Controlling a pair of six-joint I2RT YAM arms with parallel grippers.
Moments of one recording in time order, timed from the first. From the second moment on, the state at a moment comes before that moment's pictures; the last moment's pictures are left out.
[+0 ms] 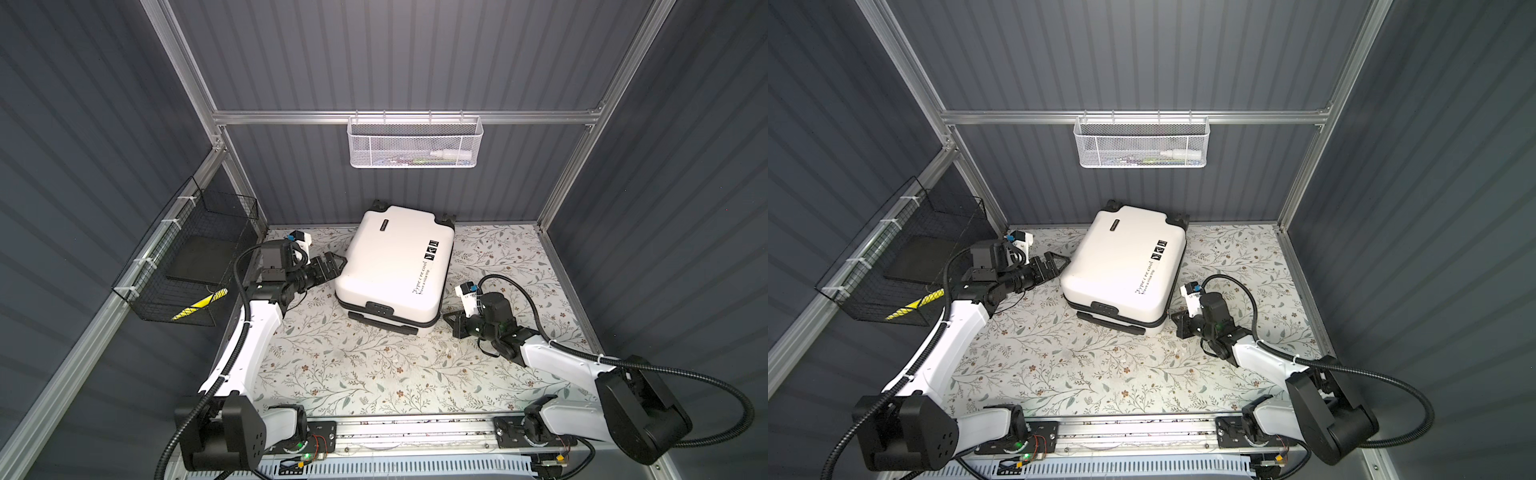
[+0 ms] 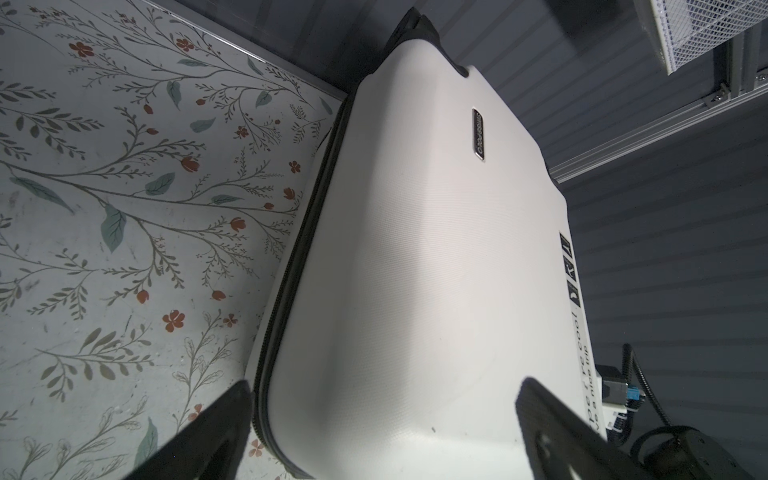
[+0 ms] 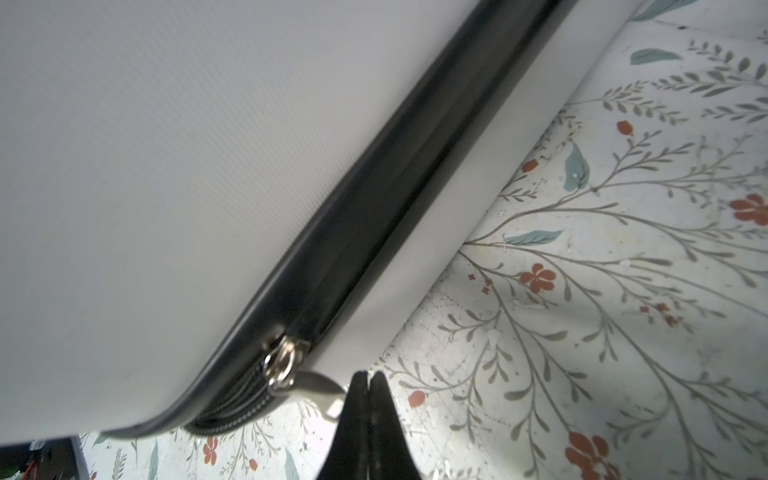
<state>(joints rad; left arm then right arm) -0.05 1.25 1.07 -0.43 0.51 -0.45 0.46 1.24 0.44 0.20 -0.31 0.35</state>
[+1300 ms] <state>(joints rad) -0.24 1.30 0.90 -0.19 0.52 -0.54 0.63 0.94 0.58 -0.16 -0.03 0.51</state>
